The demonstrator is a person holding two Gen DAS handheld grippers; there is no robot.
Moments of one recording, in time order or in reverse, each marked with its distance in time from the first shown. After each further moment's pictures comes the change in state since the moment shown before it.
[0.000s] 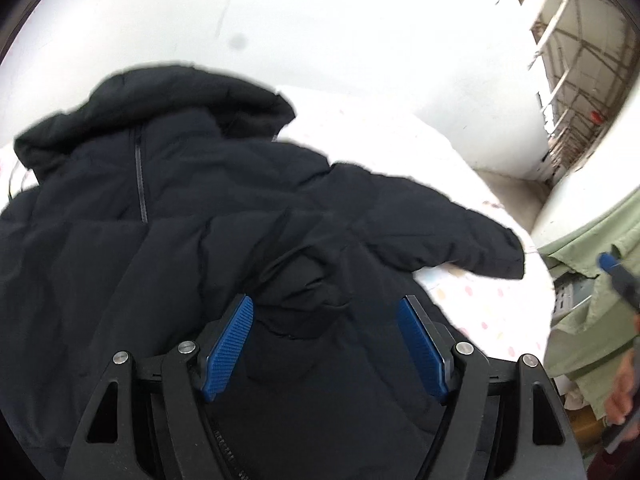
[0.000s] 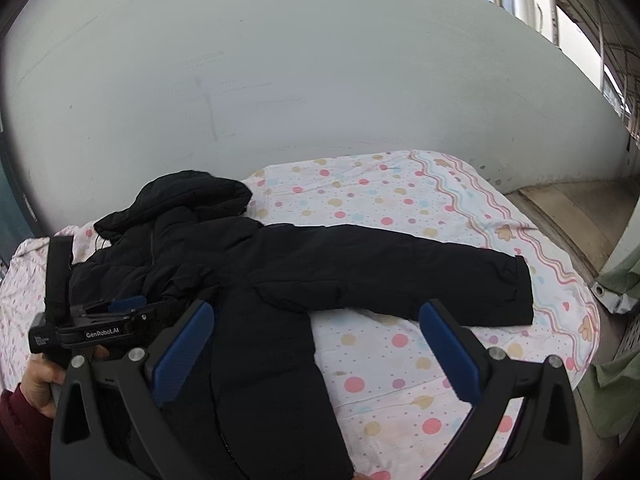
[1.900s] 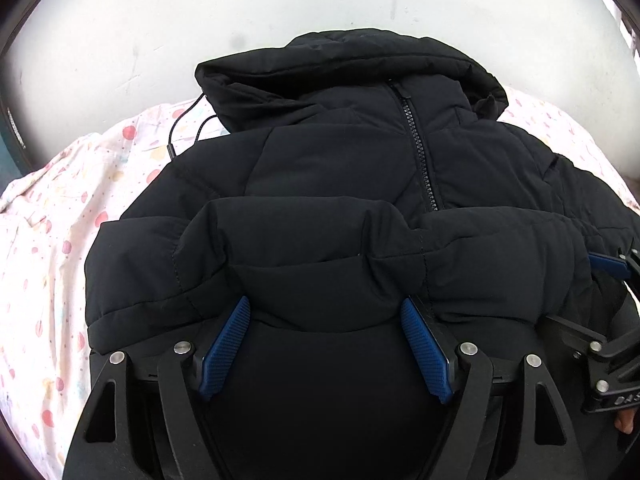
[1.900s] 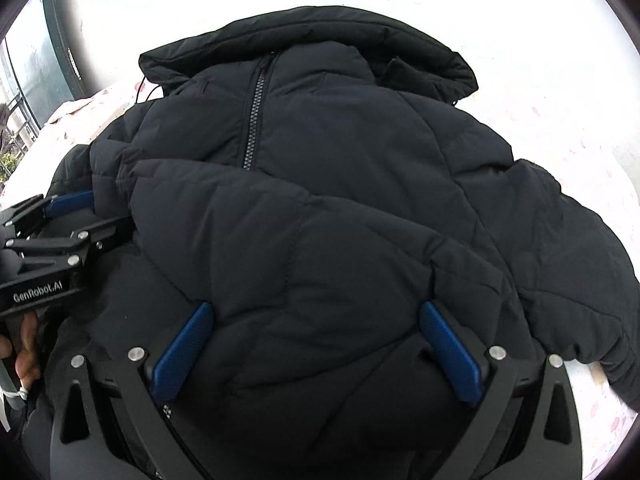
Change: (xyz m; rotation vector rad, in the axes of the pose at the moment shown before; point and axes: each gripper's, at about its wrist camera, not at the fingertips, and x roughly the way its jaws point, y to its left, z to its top) left arm 0.004 0.145 -0.025 -0.058 0.046 0.494; right arm 0.223 0.206 -0.044 -0.316 0.334 0.233
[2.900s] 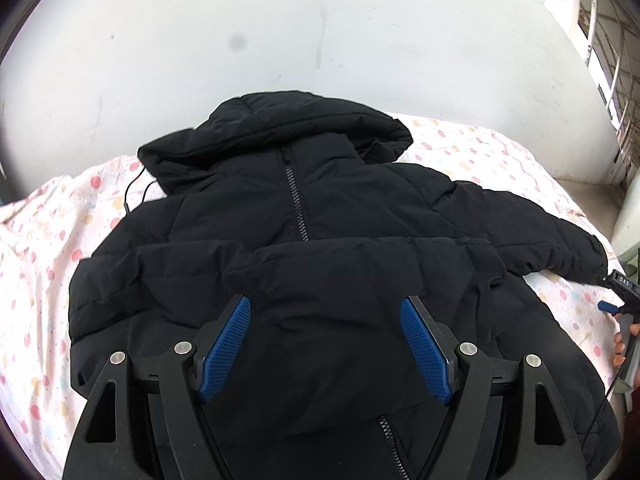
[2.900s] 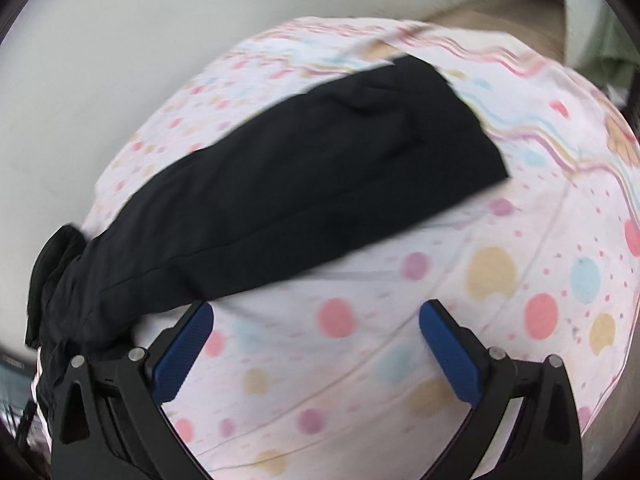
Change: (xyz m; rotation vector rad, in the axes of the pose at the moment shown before) left arm -0.066 -0.064 0.007 0.035 -0.106 -0.146; right arm -0.108 -0.385 -0.212 0.967 -0.126 -0.179
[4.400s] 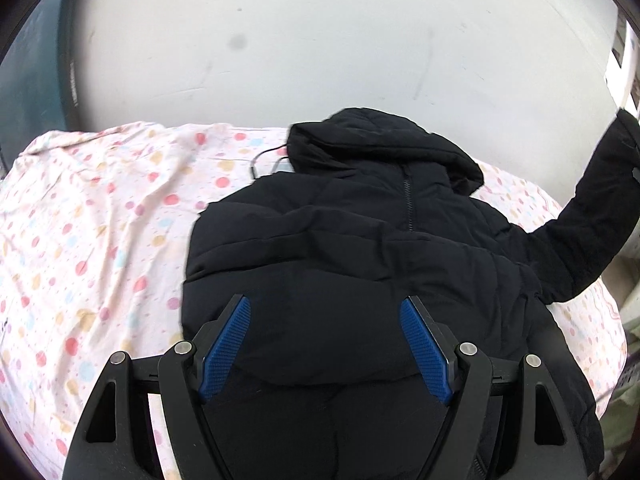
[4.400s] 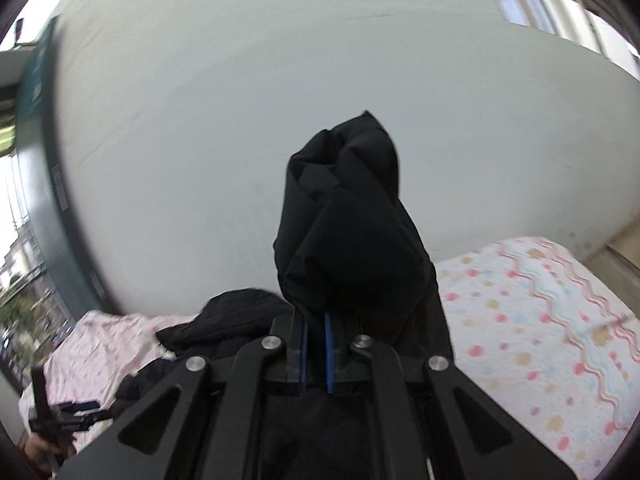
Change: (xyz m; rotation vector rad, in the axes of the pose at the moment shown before) left arm -0.078 0.102 -0.039 -0.241 -0.061 0.097; right arm -0.139 0.297 0.001 -0.636 -0.421 0.564
